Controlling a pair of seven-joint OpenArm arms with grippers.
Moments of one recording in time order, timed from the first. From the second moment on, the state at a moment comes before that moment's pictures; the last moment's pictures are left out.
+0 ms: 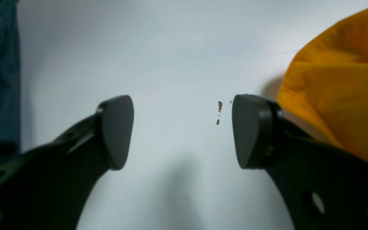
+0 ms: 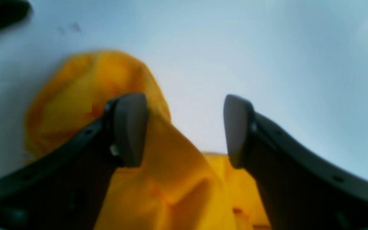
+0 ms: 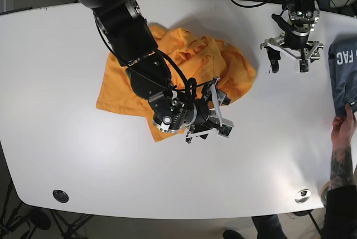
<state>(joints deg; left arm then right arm) 25.1 -12.9 -15.6 102.4 -13.0 -4.0 22.7 28.9 -8.2 -26.7 68.5 7.7 39.9 -51.7</state>
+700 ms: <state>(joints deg) 23.9 -13.0 -15.6 100.0 -13.0 -3.9 22.5 32.4 -8.4 -32.3 61.0 18.7 39.9 -57.7</state>
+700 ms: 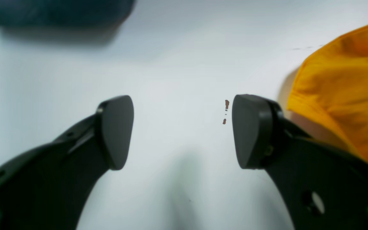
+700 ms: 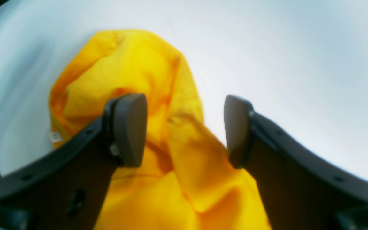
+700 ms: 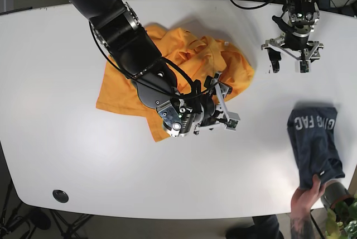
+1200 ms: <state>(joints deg) 23.9 -12.9 -15.6 99.7 -13.0 -3.9 22.5 30.5 -8.4 -32.1 60.9 18.3 36.7 -54.8</state>
